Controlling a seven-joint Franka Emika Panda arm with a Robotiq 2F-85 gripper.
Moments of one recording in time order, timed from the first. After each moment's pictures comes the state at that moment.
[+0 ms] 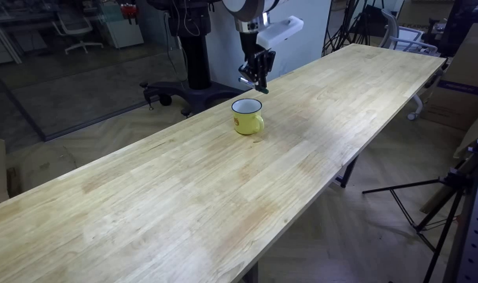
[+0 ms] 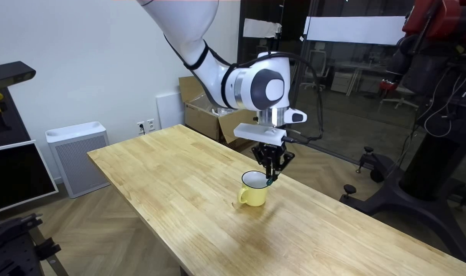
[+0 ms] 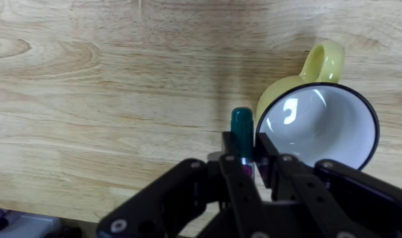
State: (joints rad) arm -0.05 0.76 -0.10 -1.57 -0.14 2.34 -0.03
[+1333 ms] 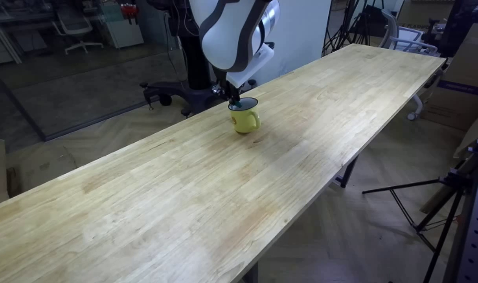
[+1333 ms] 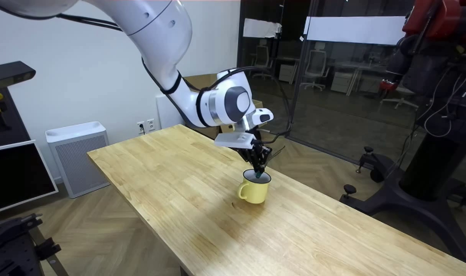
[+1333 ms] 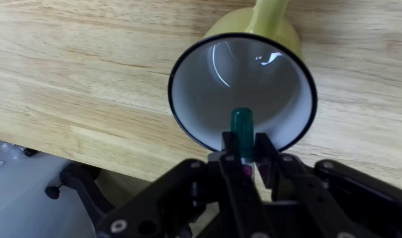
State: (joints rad) arm 0.19 0.85 -0.24 -1.60 -0.27 2.63 0.23
